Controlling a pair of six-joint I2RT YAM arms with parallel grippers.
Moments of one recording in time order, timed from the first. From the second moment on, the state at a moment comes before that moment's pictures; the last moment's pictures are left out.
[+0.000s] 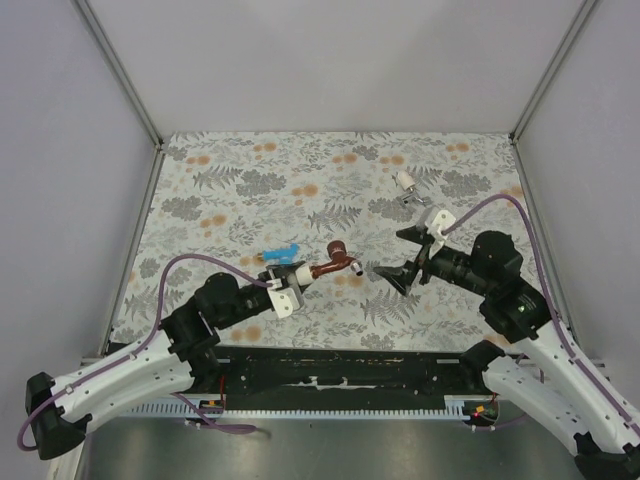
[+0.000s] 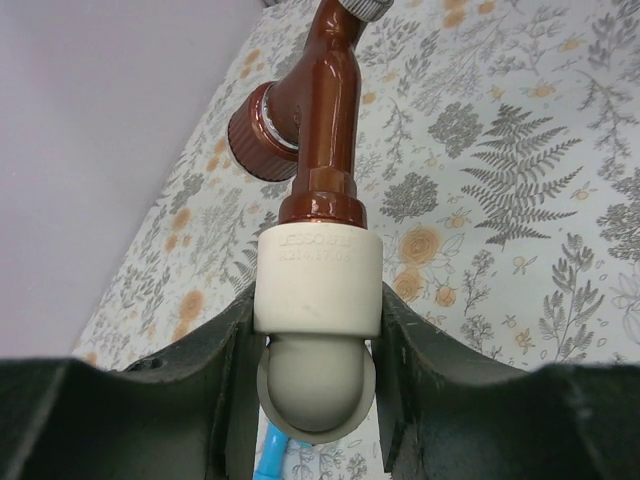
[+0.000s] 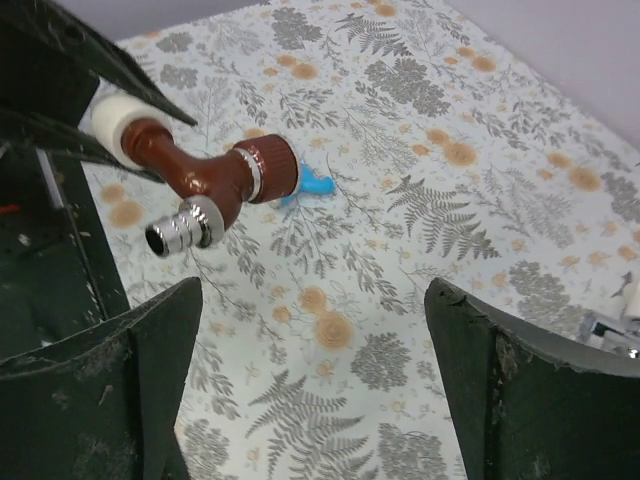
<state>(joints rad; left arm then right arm) -0.95 0.58 0.42 0.06 0.10 0.59 0.56 0.70 0.79 -0.25 -0.44 -0.05</state>
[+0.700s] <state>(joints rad) -0.95 0.63 0.49 0.03 0.32 0.49 0.56 0.75 0.64 0.06 -0.81 -0.28</state>
